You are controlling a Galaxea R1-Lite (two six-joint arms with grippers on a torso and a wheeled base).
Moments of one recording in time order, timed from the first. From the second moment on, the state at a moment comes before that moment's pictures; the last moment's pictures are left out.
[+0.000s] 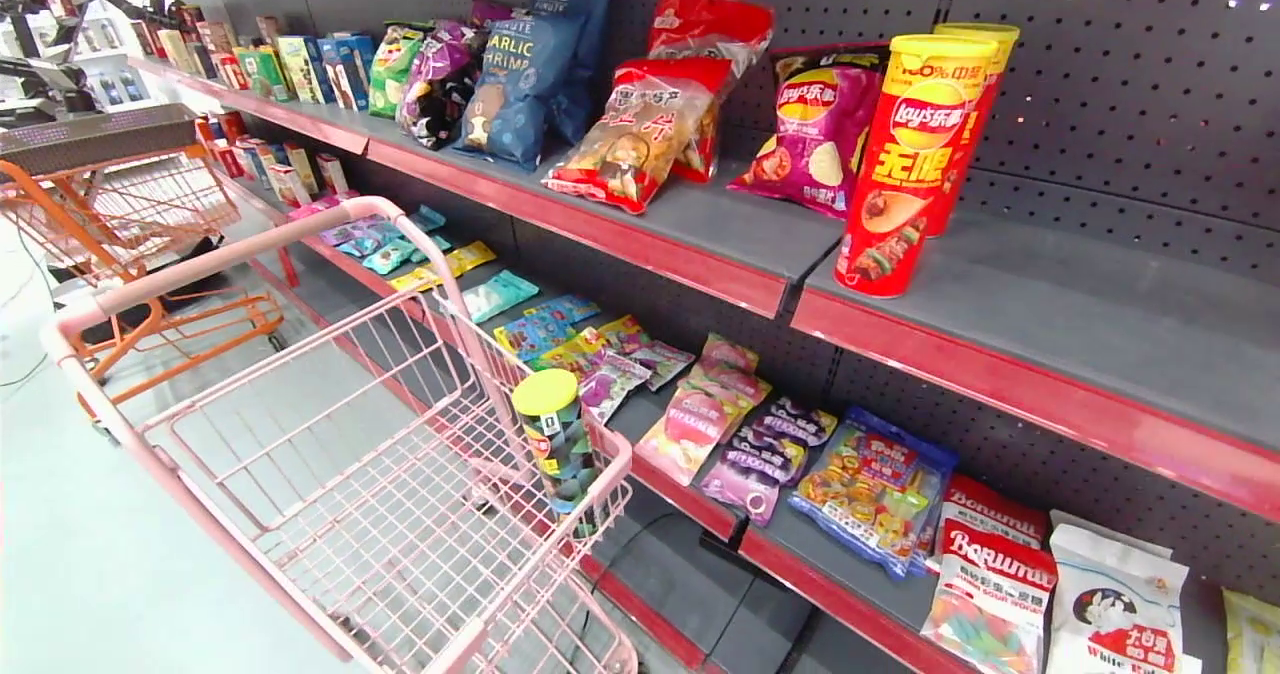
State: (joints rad) left arm 0.00 0.00 0.00 0.00 0.03 0.00; right arm 0.00 0.00 0.00 0.00 0.00 0.00
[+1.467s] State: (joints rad) left arm -0.24 1.81 -0.60 -0.85 -0.19 -0.06; right arm 0.00 0.00 0.00 0.00 0.00 -0.01
